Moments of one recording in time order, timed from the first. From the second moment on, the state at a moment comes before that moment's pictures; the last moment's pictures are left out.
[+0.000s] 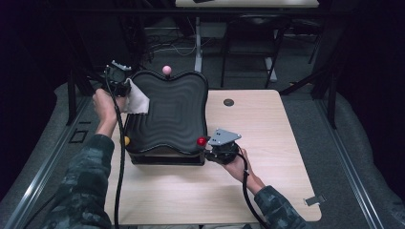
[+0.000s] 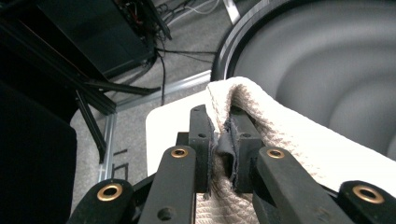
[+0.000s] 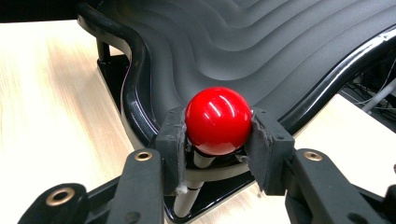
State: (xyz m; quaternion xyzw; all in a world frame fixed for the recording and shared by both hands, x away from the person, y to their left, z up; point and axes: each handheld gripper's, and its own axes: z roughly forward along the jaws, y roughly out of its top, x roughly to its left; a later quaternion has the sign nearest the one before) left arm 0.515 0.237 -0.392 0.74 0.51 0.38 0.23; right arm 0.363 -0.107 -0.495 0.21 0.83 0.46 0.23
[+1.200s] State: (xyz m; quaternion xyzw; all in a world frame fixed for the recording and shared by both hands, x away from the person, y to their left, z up) left arm 0.458 0.251 -0.420 0.76 0.50 0.31 0.28; right arm 0.363 -0.106 -0.494 0.21 0.83 0.46 0.23
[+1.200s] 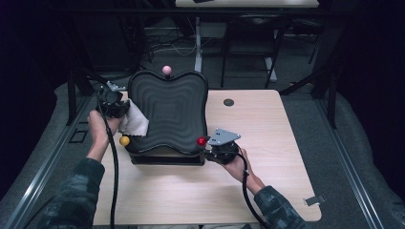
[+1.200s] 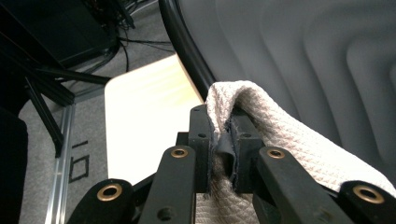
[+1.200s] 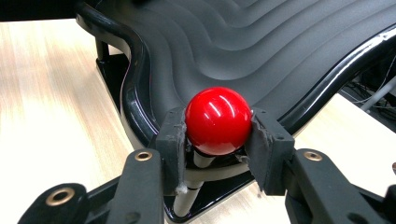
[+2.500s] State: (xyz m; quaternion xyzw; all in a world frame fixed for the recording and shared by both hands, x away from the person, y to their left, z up) left arm 0.448 0.253 -0.426 0.76 0.51 0.31 0.26; right arm 0.363 -0.106 -0.494 0.21 0.83 0.46 0.23
